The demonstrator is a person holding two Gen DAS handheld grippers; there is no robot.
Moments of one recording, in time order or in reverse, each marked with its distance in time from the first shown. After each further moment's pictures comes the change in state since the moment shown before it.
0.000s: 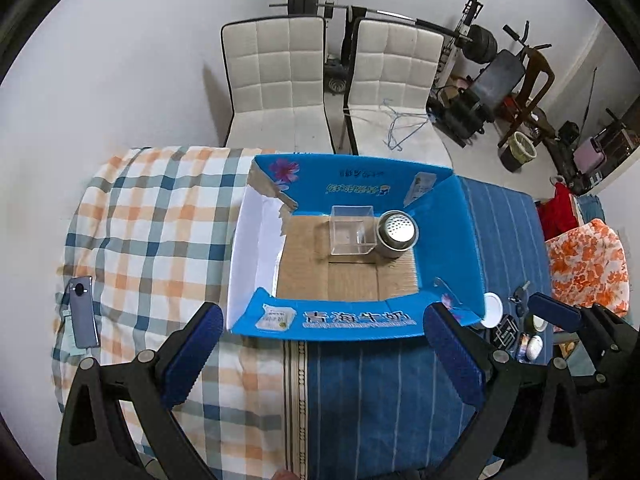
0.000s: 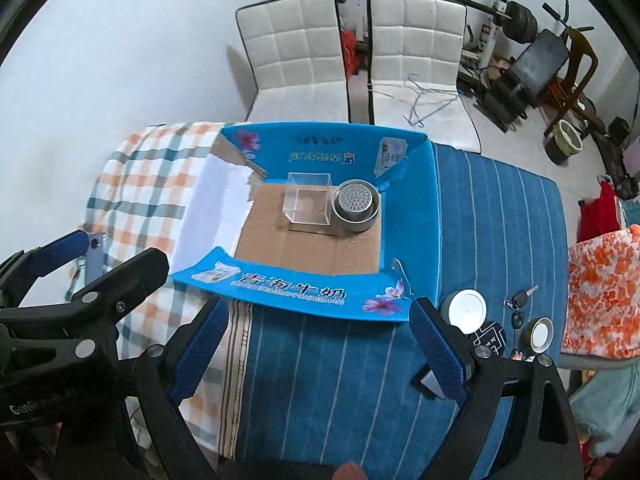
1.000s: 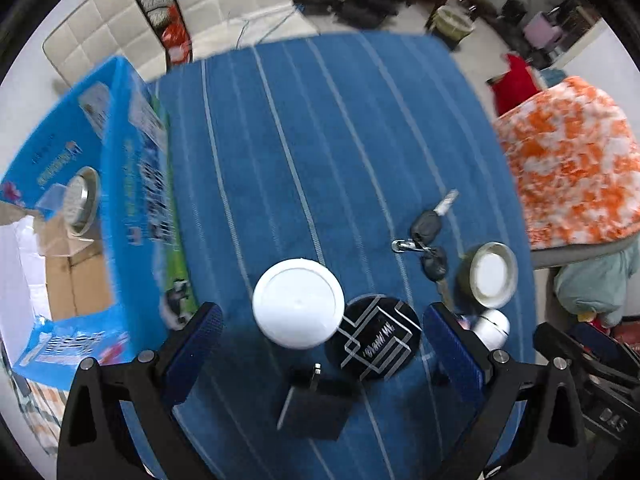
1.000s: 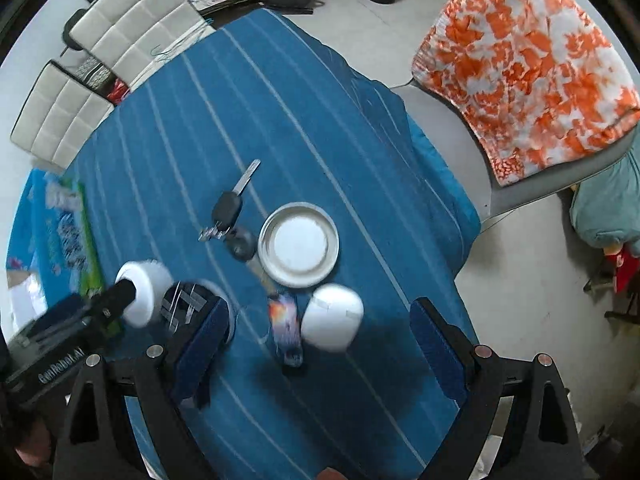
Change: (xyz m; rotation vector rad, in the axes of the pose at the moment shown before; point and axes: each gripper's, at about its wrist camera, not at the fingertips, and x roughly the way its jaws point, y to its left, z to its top) left arm 0.221 -0.328 -0.041 0.288 0.294 -0.059; right arm 0.095 -0.413 -0.147 0.681 0.195 -0.171
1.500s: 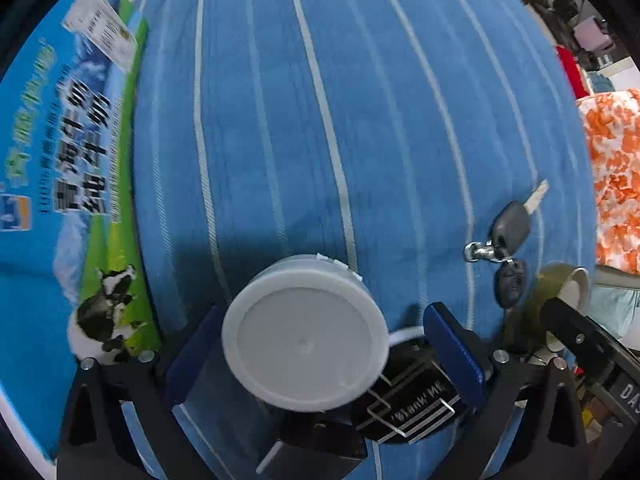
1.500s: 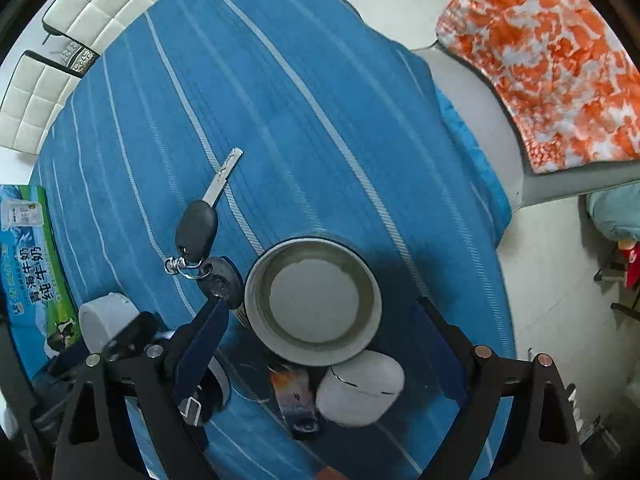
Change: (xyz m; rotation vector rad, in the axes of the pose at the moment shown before) left arm 0.083 0.008 0.003 -0.120 0.168 0.034; right arm 0.087 0.014 0.029 0.002 0.137 0.020
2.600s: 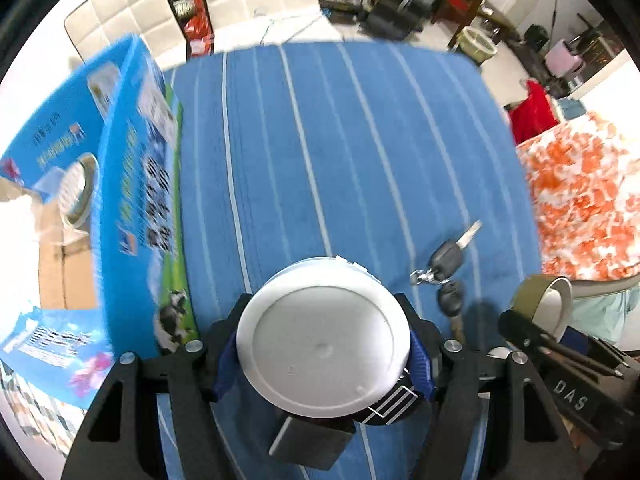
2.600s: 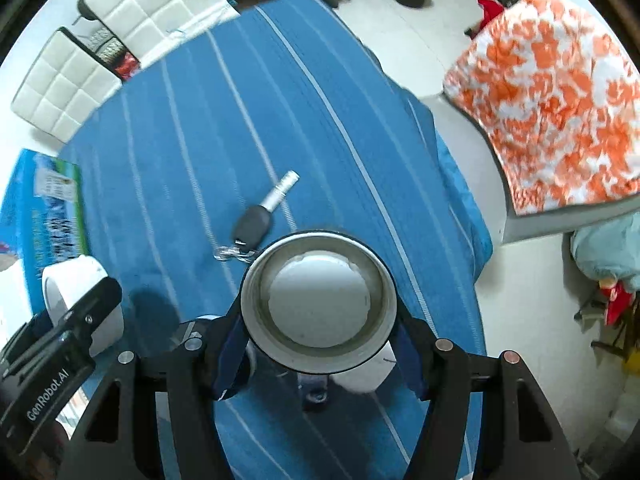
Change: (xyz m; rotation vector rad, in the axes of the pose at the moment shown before) left arm -0.101 -0.009 -0.040 0.031 -0.228 -0.060; right arm -0.065 0.035 -0.027 -0.120 -0.140 -0.047
